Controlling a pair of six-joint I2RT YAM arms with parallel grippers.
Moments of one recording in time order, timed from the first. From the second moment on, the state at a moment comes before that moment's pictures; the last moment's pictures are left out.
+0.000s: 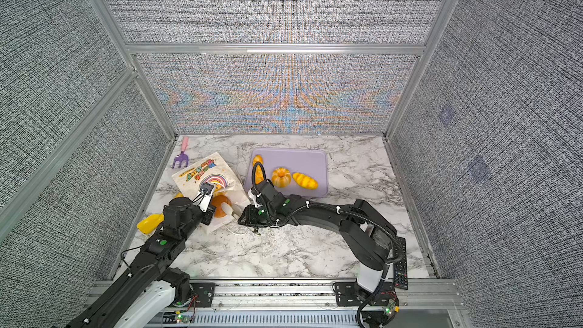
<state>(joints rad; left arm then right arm) -0.36 0.73 0.39 -0.11 -0.10 0.29 0.97 1.78 1.15 -0.17 -0.40 0.90</state>
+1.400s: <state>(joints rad) -0.36 0.77 0.39 -0.10 -0.13 0.24 0.93 1.20 0.83 -0.45 -0.40 0.82</state>
